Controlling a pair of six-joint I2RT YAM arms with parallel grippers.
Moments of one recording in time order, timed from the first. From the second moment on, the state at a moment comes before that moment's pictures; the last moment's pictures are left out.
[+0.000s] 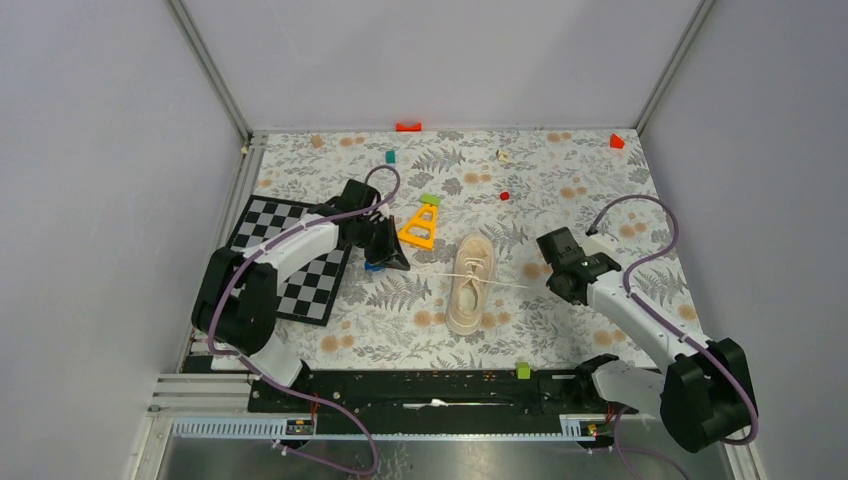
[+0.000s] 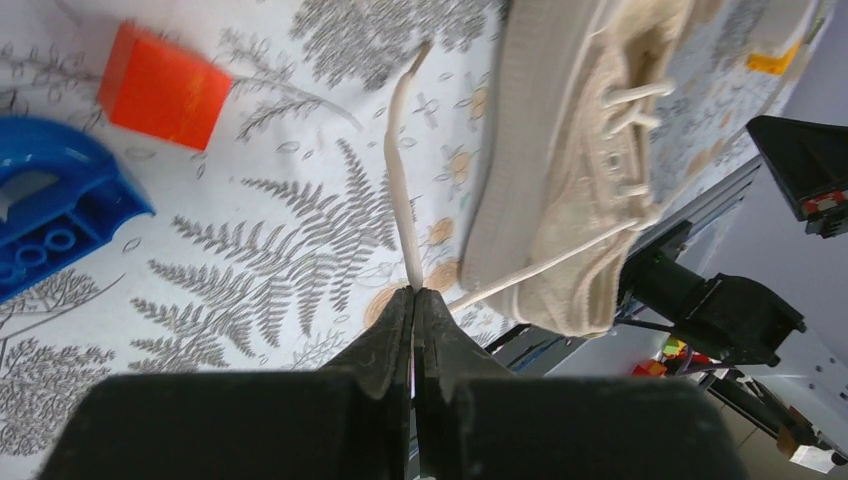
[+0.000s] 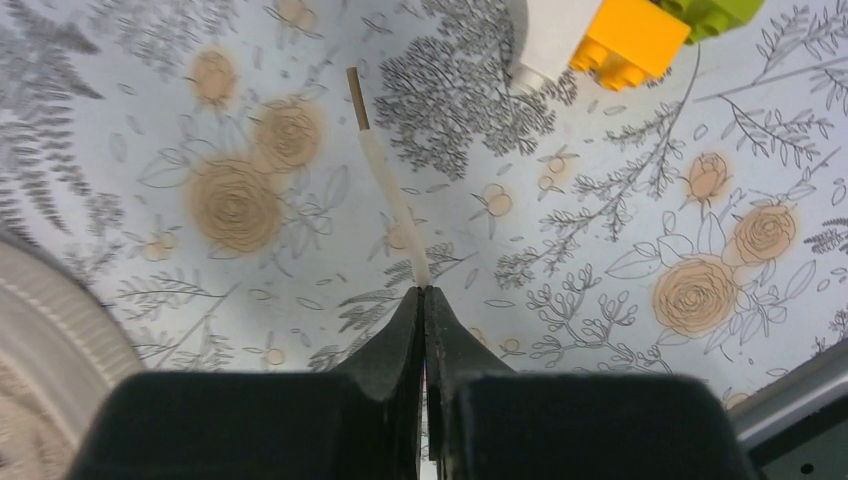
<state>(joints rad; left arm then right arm) -0.41 1.61 1.06 -0.52 0.52 -0.57 0.39 1.13 0.68 -0.76 0.54 0.98</state>
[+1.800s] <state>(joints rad) -0.47 1.58 1.11 -0.51 0.51 -0.55 0.37 1.11 0.69 -0.78 0.48 0.90</state>
